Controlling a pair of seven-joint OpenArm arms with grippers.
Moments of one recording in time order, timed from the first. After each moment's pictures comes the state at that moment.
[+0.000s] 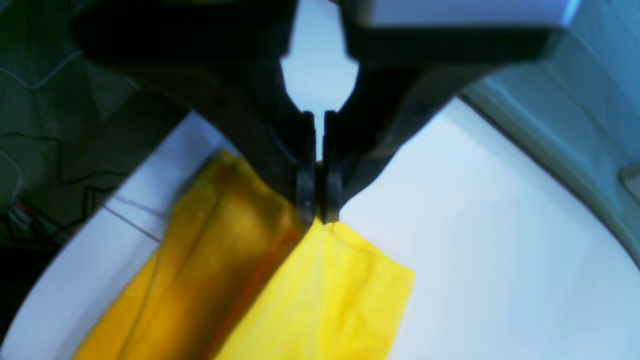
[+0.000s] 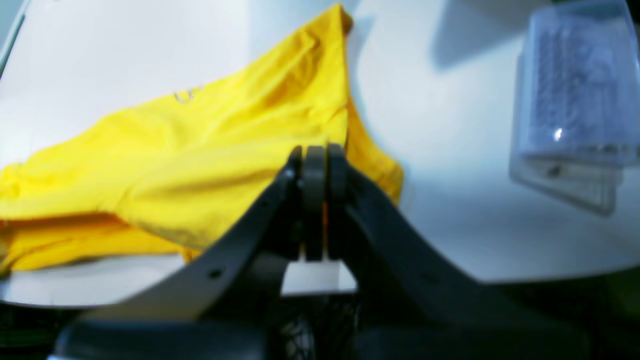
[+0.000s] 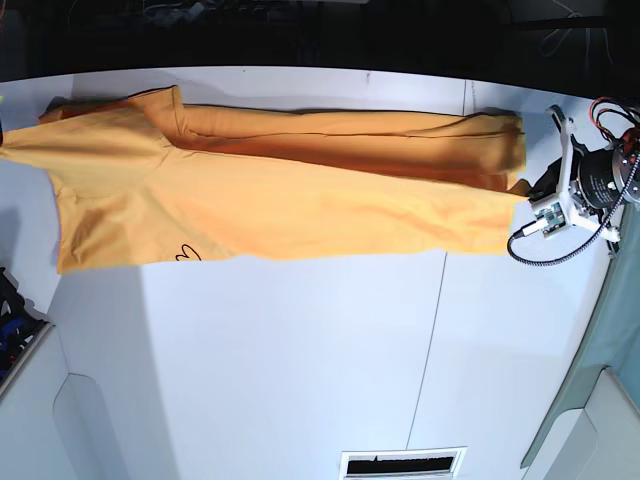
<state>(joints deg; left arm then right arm) 17.5 -54.7 4.6 108.7 -21.9 -32.6 39.0 -31.5 19.5 50.3 98.9 55.5 31.4 -50.8</state>
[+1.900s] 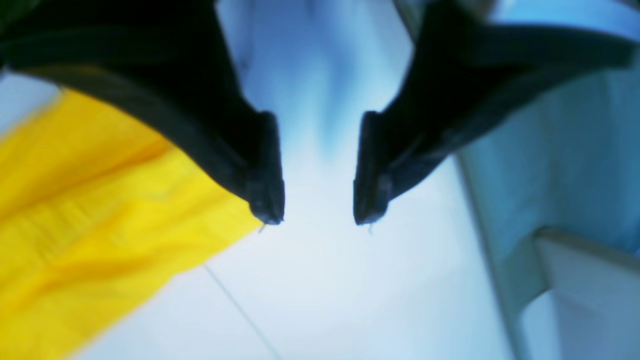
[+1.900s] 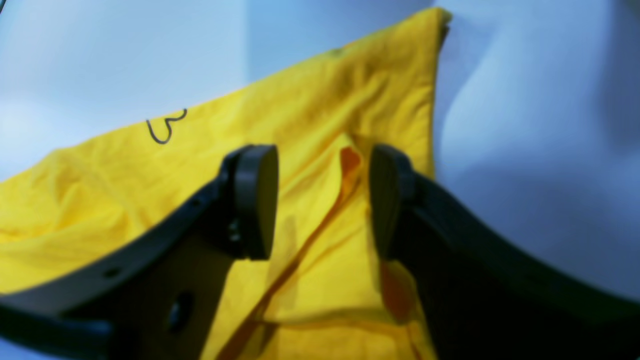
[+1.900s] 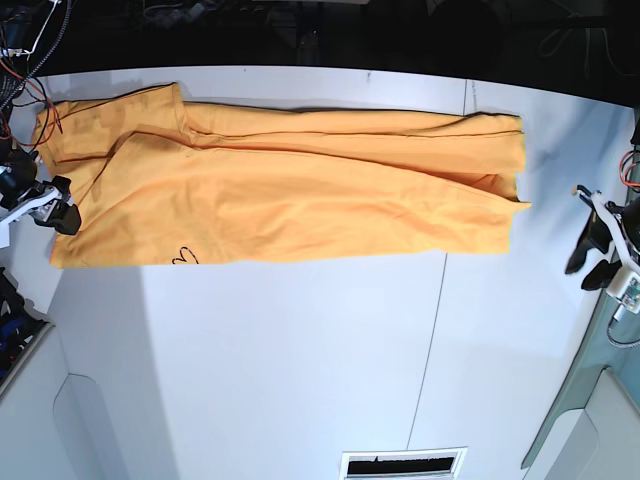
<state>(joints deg) 12.2 -41.6 -16.0 95.7 -23.0 -33.1 26.7 -0.6 19.3 29.8 71.4 34.7 30.3 -44.7</state>
